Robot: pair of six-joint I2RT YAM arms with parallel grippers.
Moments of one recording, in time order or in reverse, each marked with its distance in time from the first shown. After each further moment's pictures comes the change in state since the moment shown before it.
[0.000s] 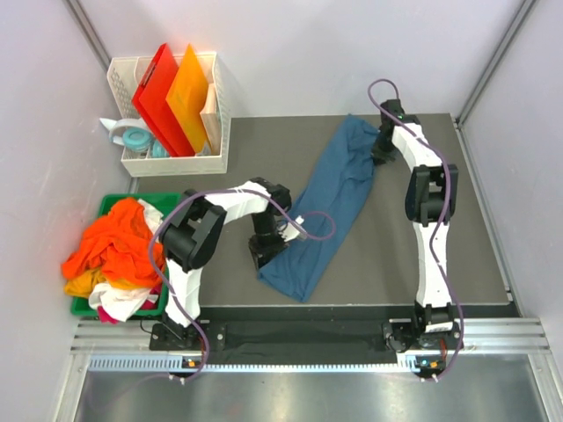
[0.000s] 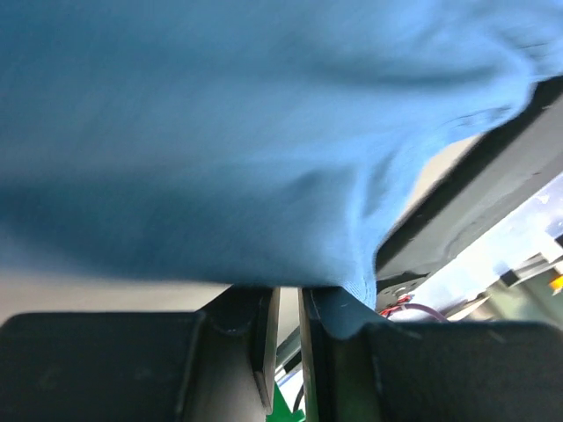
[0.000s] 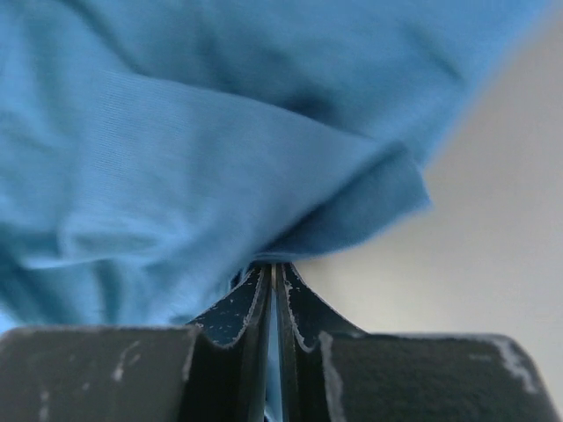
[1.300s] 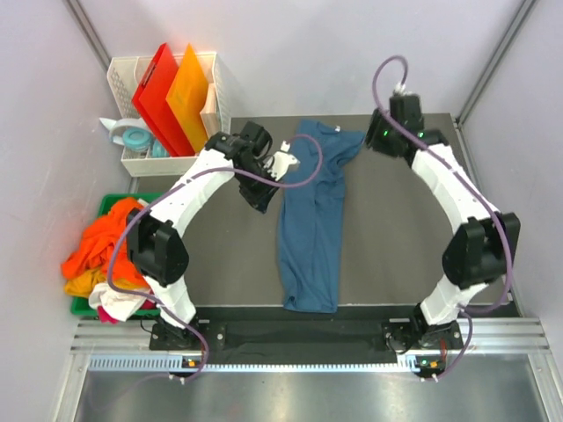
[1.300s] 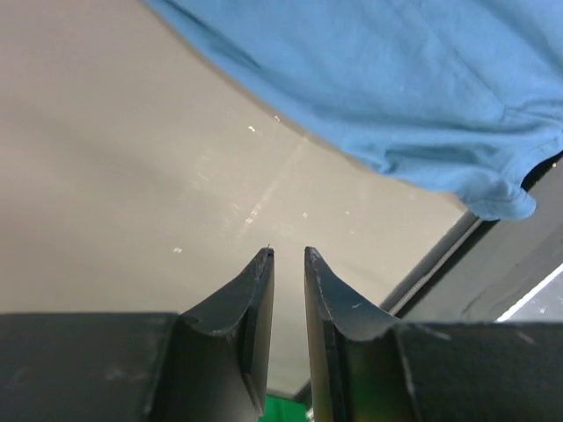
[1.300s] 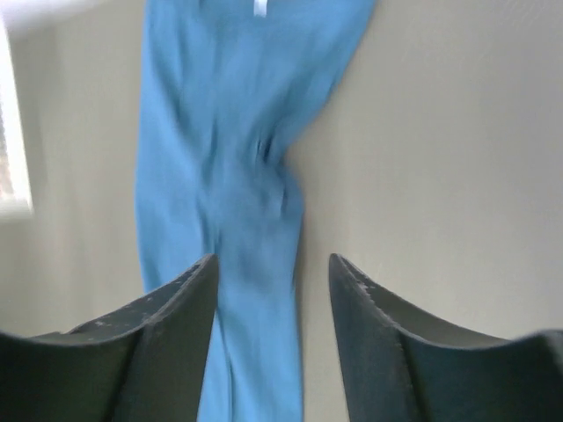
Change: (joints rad) left arm 0.113 -0.207 0.399 -0.040 -0.058 -0.098; right arm 0.135 -0.777 -0.613 0.318 -0.071 -0.050
